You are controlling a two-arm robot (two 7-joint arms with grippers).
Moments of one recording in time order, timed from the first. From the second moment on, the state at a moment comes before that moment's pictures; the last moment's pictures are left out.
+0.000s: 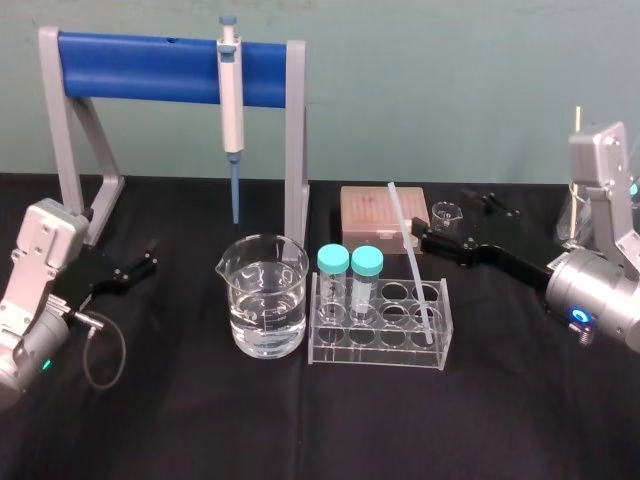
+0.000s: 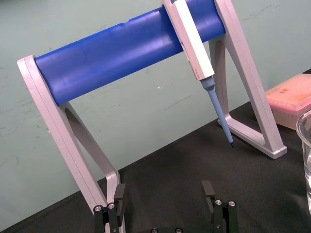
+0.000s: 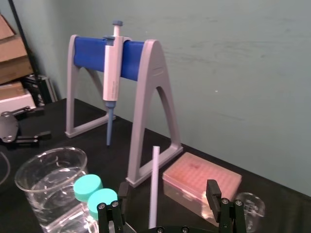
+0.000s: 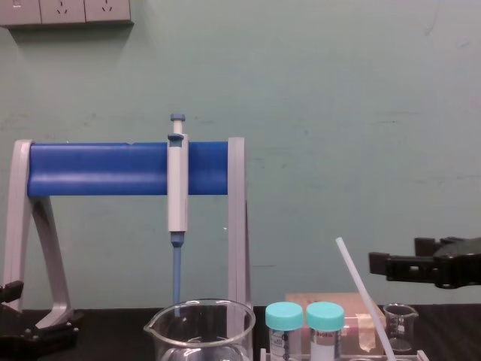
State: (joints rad) left arm -0.20 0.60 0.45 -1.41 -0.25 -0.12 0.03; right arm 0.28 0.57 -0.38 -1.53 0.55 0.14 0.37
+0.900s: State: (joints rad) left arm -0.20 0.60 0.45 -1.41 -0.25 -0.12 0.03; right arm 0.42 0.42 -0.44 -1.36 0.47 0.22 0.40
